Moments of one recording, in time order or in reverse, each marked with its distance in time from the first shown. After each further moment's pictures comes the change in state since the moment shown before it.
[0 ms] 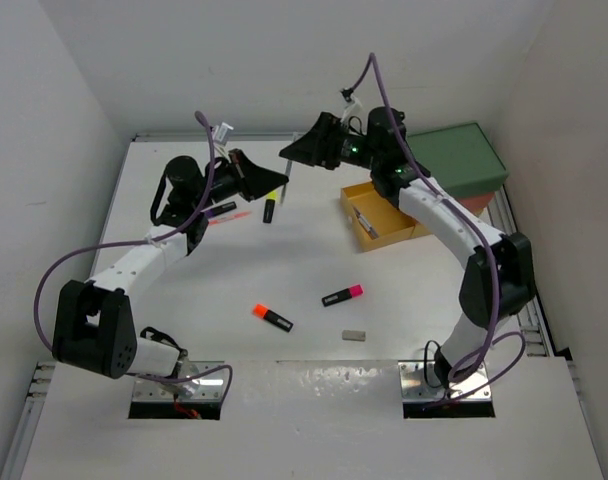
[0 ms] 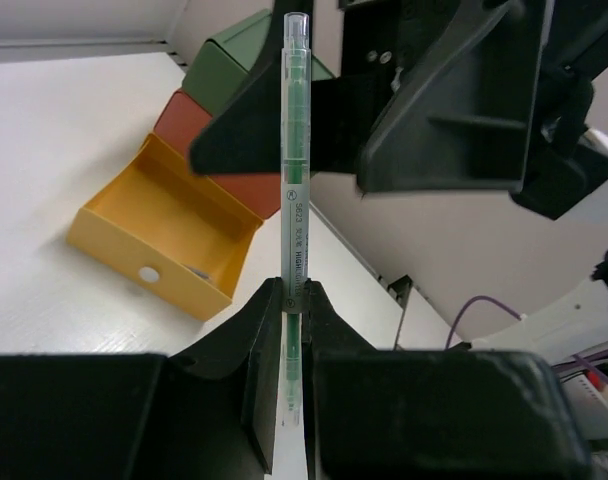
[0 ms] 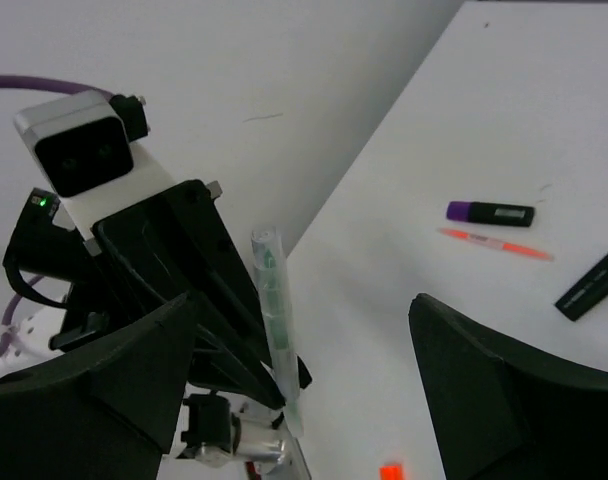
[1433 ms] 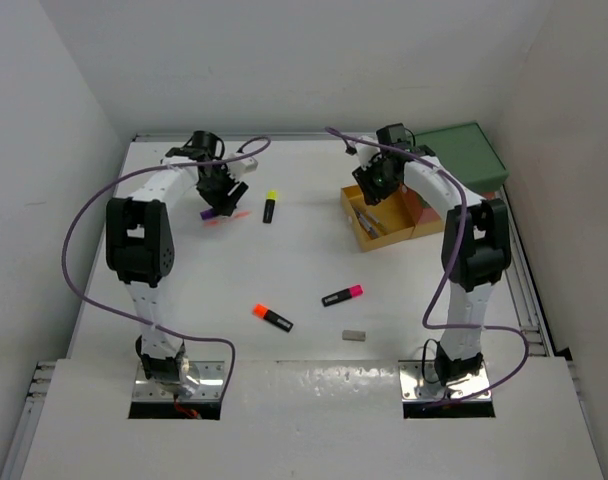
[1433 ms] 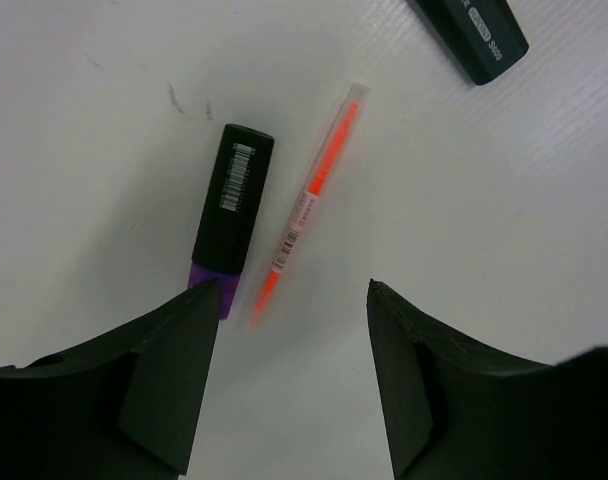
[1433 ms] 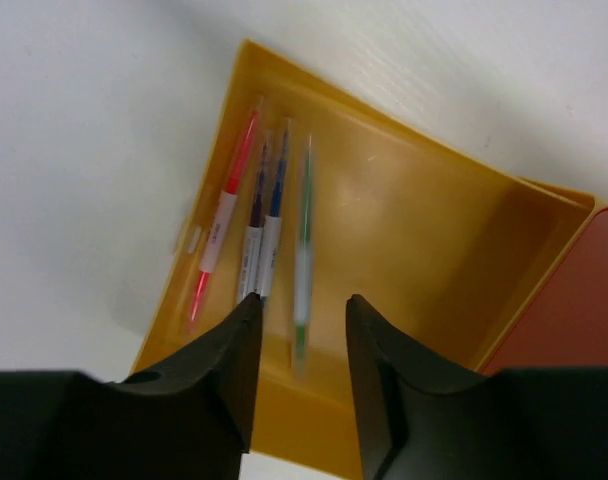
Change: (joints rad) left arm 0.155 0.623 0.694 -1.321 -0.540 1.403; right arm -0.188 0.308 0.189 -0.827 0.470 -1.198
